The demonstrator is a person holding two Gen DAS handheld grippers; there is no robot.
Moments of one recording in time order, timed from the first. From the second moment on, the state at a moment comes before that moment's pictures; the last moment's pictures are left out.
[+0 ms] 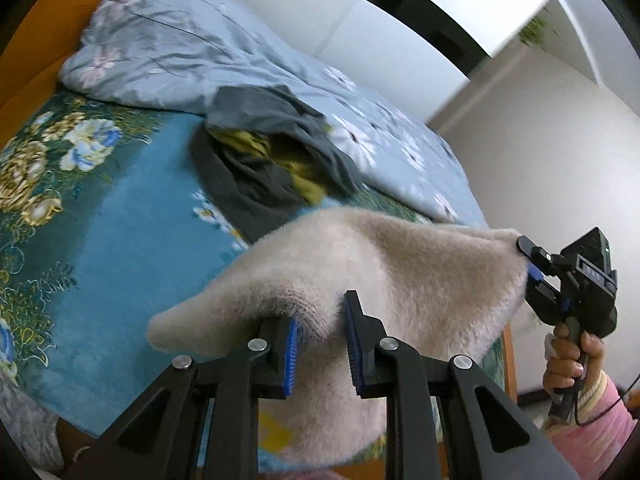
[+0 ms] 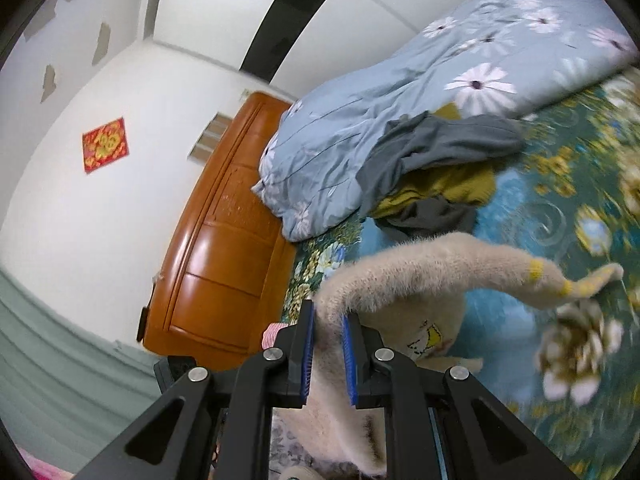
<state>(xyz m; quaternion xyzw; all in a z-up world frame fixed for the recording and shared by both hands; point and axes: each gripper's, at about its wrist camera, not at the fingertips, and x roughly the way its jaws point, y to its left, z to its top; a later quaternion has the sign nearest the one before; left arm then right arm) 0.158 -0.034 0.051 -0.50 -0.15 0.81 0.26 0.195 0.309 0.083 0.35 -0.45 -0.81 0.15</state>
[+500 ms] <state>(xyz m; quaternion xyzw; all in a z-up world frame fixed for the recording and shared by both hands) 0.173 -0.033 0.007 -0.60 -0.20 0.71 0.31 0.289 0.311 0.058 0.40 -0.49 -0.77 0.04</state>
